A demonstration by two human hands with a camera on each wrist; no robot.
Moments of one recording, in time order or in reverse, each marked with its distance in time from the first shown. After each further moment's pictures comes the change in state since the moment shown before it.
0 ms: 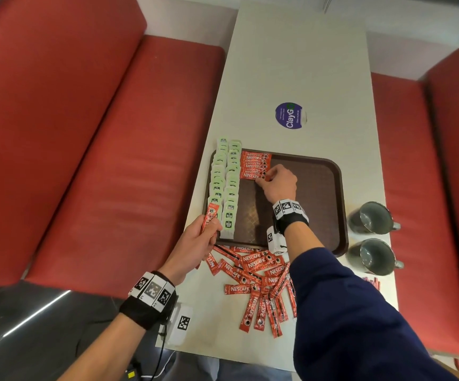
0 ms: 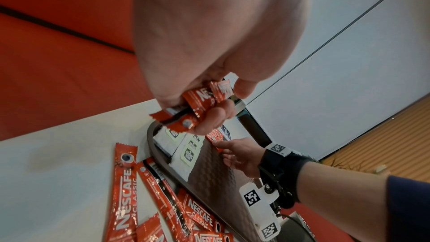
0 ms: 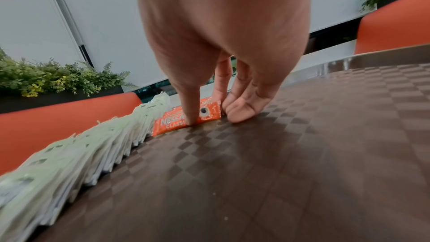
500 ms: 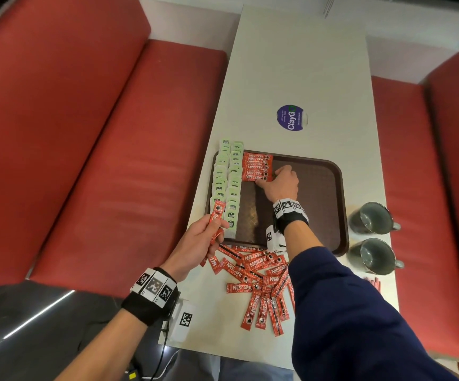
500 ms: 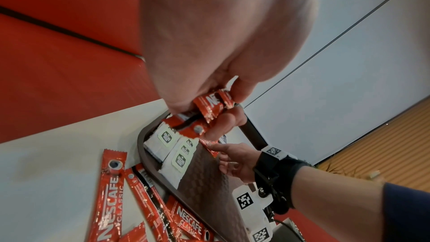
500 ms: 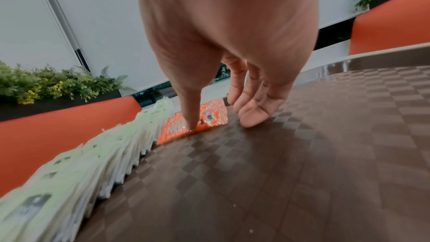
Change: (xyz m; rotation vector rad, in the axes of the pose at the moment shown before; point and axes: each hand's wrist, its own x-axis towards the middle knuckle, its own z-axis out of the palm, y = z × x) left_hand -0.003 0.004 -0.001 -0.014 -0.049 0.010; right_hand -0.010 -0.011 -0.008 0.002 -0.003 0.084
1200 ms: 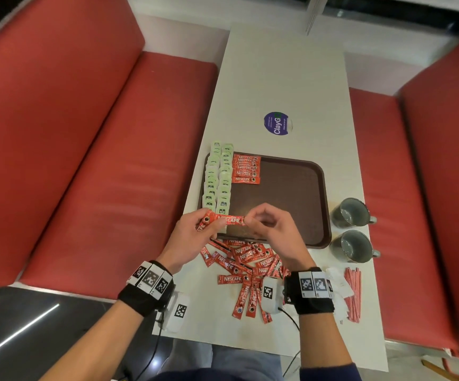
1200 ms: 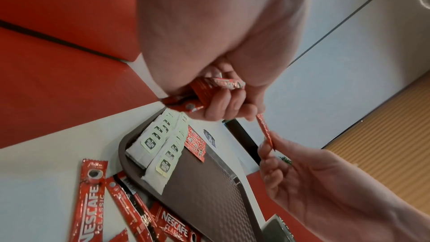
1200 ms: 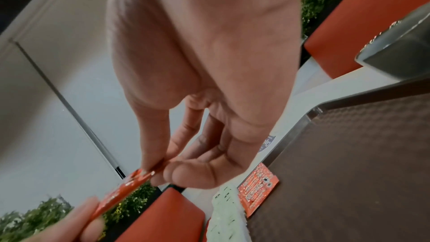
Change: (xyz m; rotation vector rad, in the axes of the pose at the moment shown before) left_hand -0.029 0.017 0.007 0.193 0.038 0.239; right_hand -0.185 0.020 -0.099 0.609 -0.474 -0.249
